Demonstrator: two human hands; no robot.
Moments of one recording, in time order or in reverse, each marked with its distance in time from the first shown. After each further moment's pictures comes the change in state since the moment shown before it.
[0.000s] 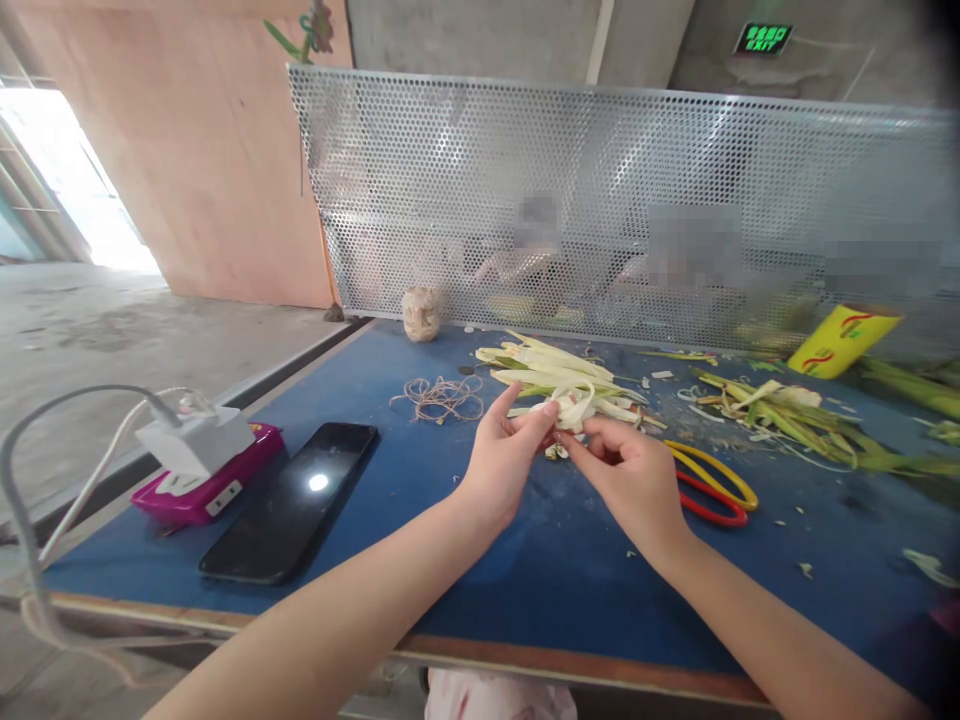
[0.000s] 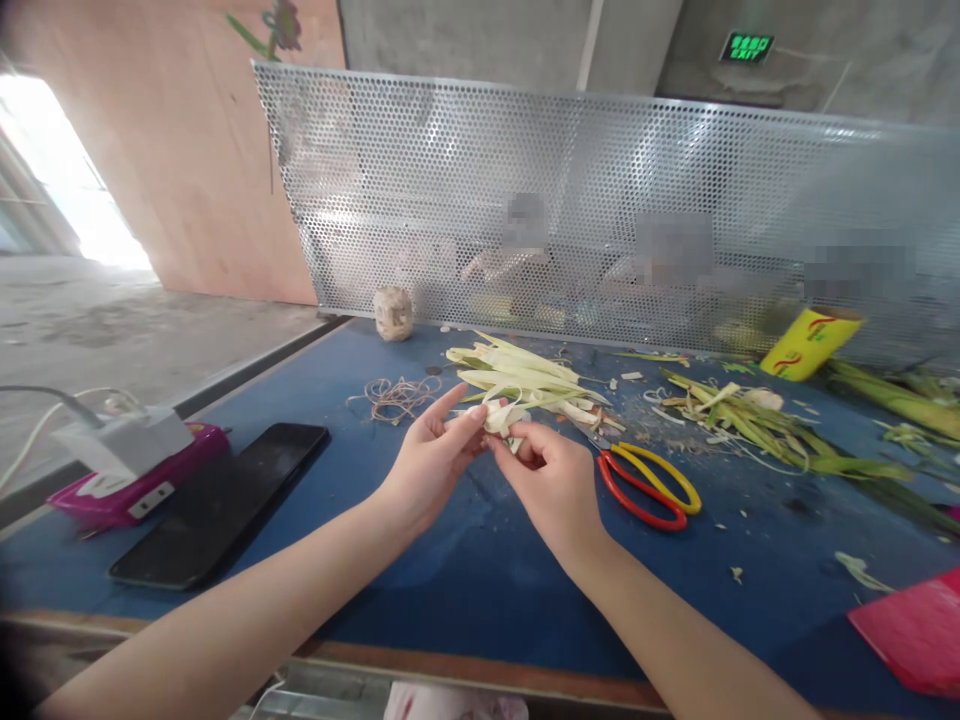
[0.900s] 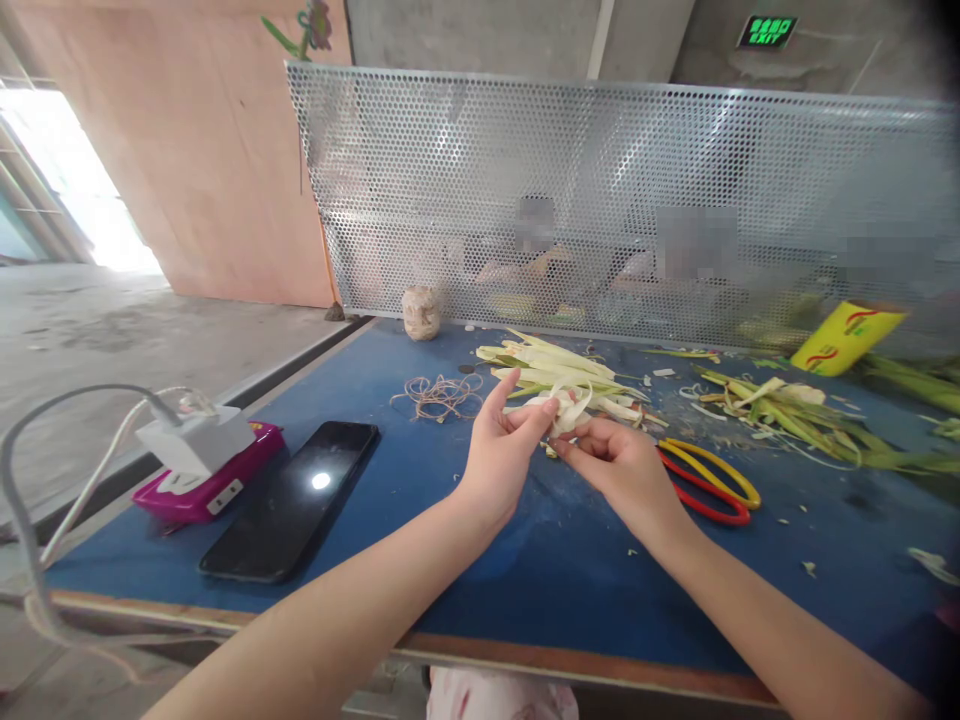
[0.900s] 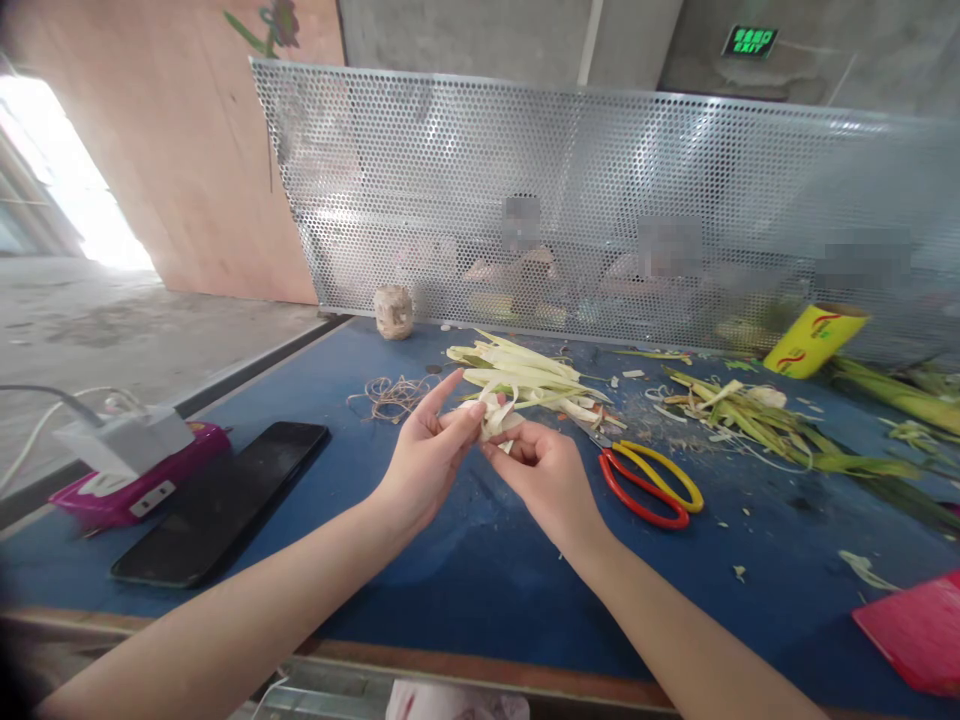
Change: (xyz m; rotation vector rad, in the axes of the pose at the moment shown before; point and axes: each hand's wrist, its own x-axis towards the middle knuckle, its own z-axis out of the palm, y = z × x) left_hand 0.001 -0.001 -0.004 0.000 -0.072 0.101; right_hand 0.005 -0.002 0.000 0.316 -0.284 0.236
